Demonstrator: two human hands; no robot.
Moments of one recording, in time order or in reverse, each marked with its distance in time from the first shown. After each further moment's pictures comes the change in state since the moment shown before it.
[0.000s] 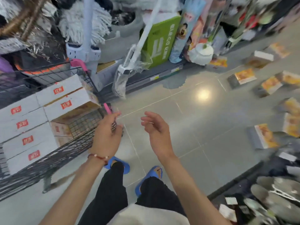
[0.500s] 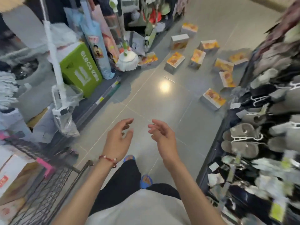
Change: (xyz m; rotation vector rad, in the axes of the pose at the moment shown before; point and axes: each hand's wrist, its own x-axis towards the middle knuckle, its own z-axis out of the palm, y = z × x) left_hand -0.014 0.192 0.174 -0.074 -0.501 0.280; right_hand -0.053 -0.011 -0.234 0.320 0.513 0.038
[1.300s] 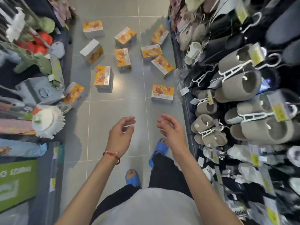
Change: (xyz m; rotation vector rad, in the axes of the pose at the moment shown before) left_hand 0.354 0.210 0.262 0.021 -0.592 0.050; right_hand 0.273 -0.160 -0.234 0.317 0.616 0.075
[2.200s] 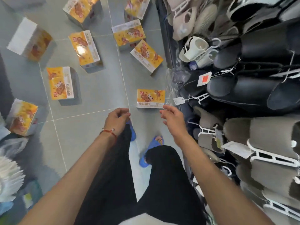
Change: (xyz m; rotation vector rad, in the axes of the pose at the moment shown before) left_hand 0.492 0.025 0.110 0.035 -0.219 -0.506; right_hand 0.466 -0.089 0.017 -0.255 0.234 0.358
